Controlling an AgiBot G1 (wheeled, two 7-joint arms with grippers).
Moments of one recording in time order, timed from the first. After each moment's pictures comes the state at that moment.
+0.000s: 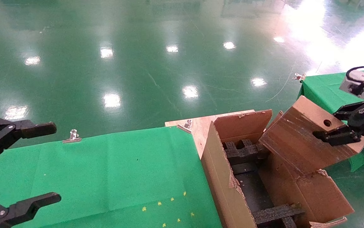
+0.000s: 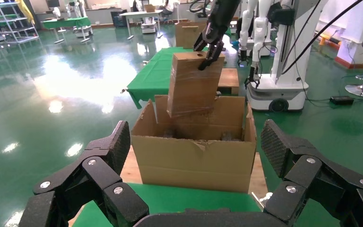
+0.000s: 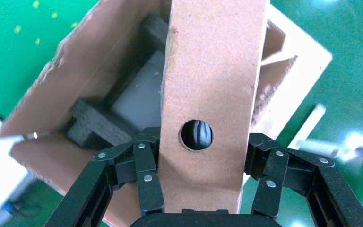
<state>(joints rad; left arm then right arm) -1.09 0.59 0.33 -1.27 0.70 1.48 -0.16 2.52 -0.43 -1.98 0.66 -1.13 -1.48 0.40</state>
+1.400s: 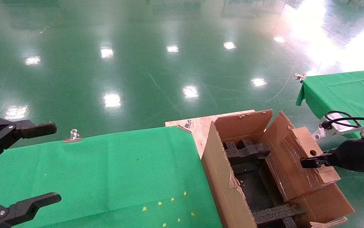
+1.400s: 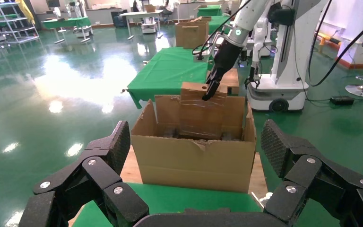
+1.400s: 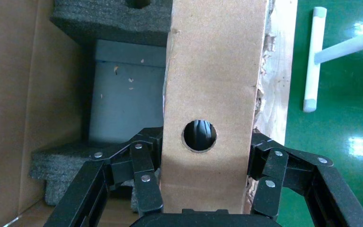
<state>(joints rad) -1.09 0.59 0.33 -1.27 0.69 1.48 -0.16 2.26 -0.25 -2.14 1.17 -1.31 -0.85 1.21</state>
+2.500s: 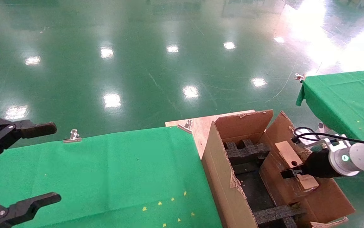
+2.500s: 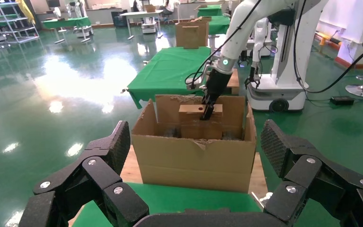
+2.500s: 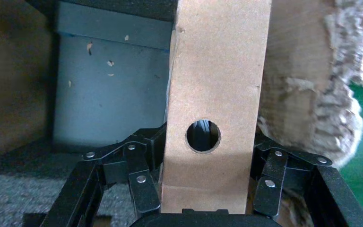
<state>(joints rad) -1.09 0.59 0.33 -1.27 0.69 1.48 -0.16 1.92 -0.51 -2.18 0.94 -1.19 -0.63 1.19</state>
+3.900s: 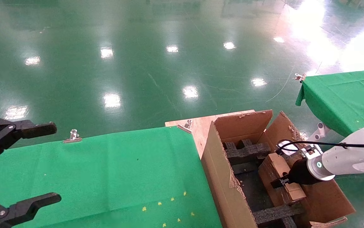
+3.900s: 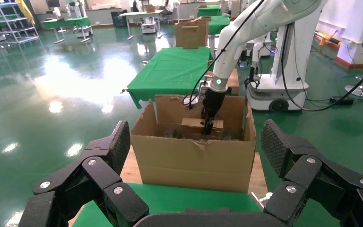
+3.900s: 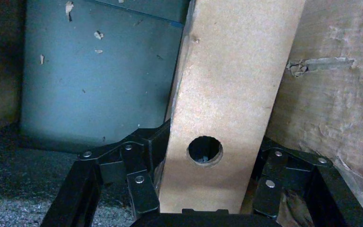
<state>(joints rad) -1.09 0.59 0.33 -1.27 0.69 1.48 -0.16 1.65 -0.73 -2.07 0.54 -0.98 -0.71 0.91</state>
